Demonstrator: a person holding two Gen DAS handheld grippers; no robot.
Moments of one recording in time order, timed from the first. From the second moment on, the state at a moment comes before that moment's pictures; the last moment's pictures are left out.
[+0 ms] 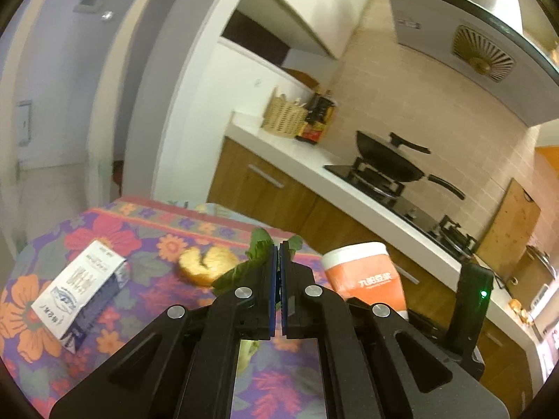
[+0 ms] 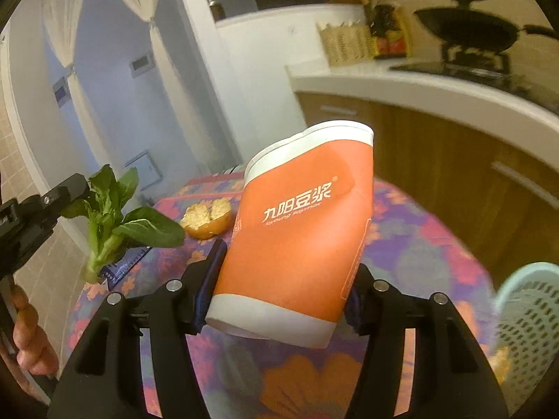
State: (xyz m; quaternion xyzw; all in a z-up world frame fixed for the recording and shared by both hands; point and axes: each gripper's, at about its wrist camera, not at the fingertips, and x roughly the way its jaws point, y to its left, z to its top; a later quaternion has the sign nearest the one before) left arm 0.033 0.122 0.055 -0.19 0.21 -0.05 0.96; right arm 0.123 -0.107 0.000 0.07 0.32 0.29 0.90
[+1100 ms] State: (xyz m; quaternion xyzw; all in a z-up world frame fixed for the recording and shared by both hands) left arm 0.094 -0.173 0.033 -0.05 0.33 -0.29 0.90; right arm 0.070 -0.388 -0.037 0.05 0.37 0.02 0.93
